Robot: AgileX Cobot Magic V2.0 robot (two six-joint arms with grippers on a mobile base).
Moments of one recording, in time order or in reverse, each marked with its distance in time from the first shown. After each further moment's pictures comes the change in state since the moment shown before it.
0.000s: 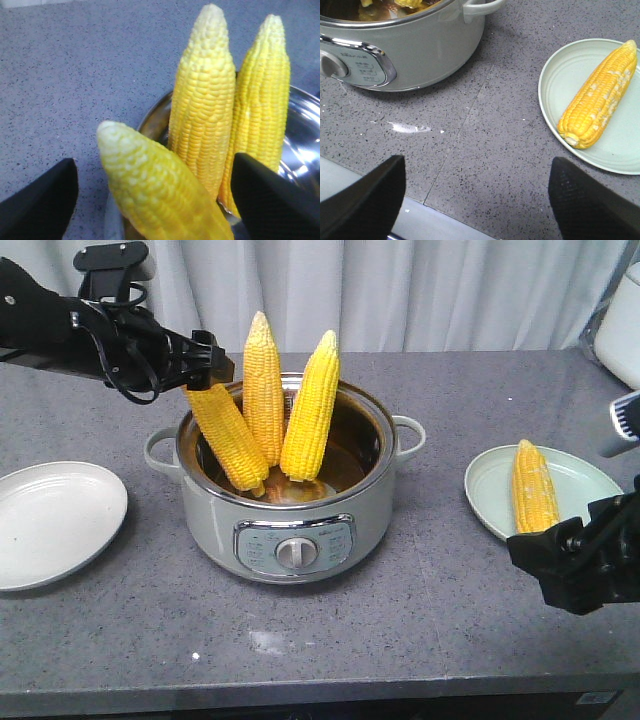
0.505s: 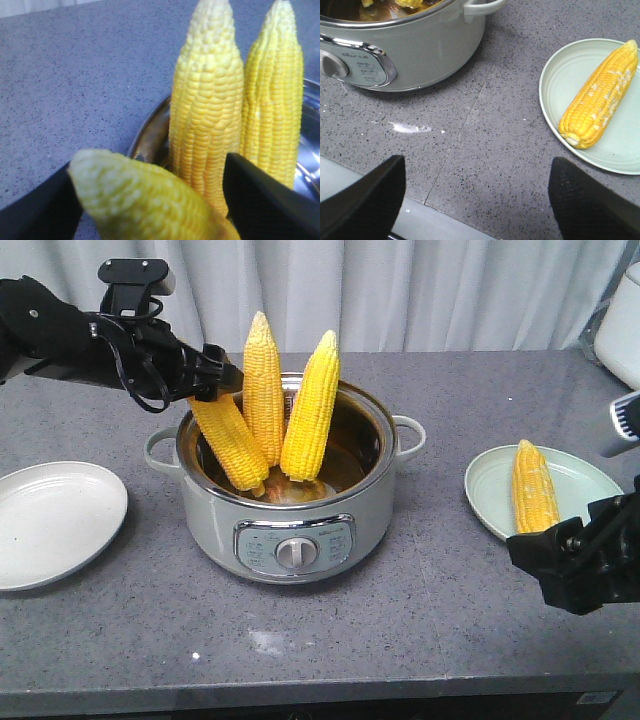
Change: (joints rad) left arm 0.000 0.051 0.000 -0.129 -0.041 0.219; right arm 0.000 0.000 0.000 0.002 0.000 0.000
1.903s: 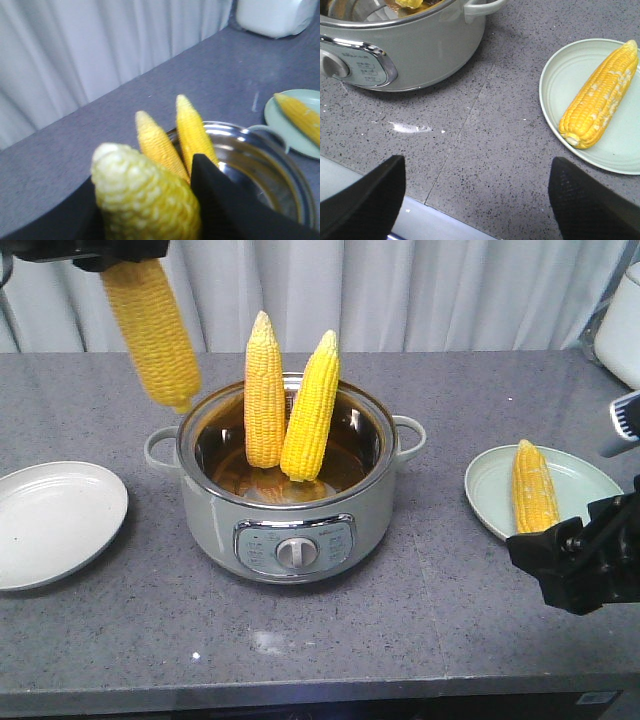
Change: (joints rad) left arm 0.000 -0.304 -0.232 0.176 0.333 -0.006; right arm 0.000 0.000 0.000 0.000 0.000 0.000
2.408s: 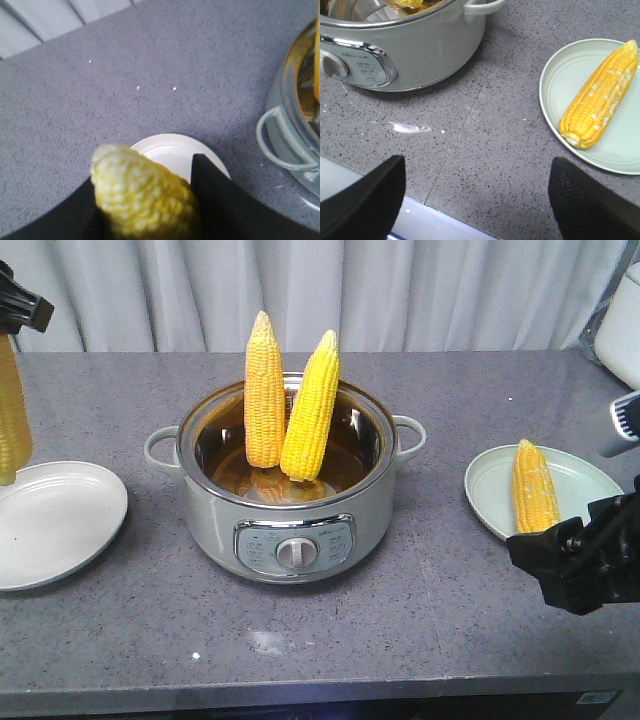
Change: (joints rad) left arm 0.006 0.011 -0.001 0.628 0.320 -0.398; right arm 0.000 0.000 0.000 0.000 0.000 0.000
